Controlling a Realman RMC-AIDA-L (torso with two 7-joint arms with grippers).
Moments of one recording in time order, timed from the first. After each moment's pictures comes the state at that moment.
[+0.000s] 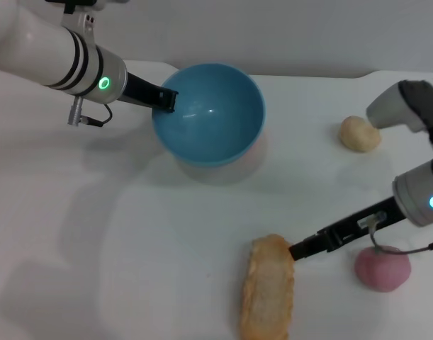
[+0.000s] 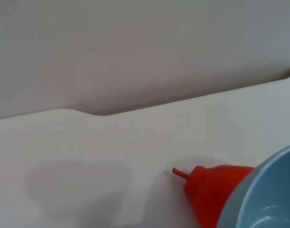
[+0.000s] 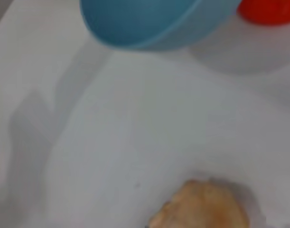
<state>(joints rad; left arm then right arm) -0.69 -2.06 1.34 0.98 2.53 1.02 -2.83 0.68 2.08 -1.29 -0.75 -2.24 -1.40 2.42</state>
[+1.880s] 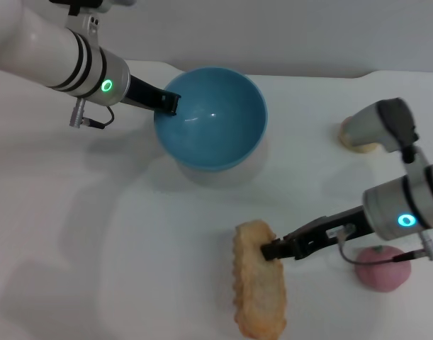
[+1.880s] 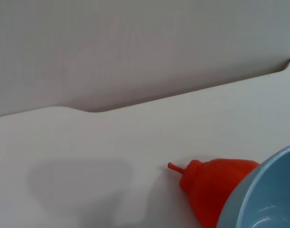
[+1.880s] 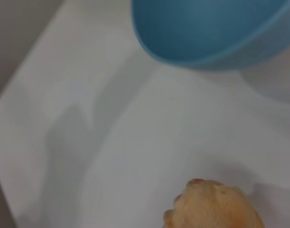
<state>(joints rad) -0.70 -2.06 1.35 0.98 2.53 1.03 -2.82 0.64 2.07 -1.50 -0.69 -1.95 -1.24 2.29</state>
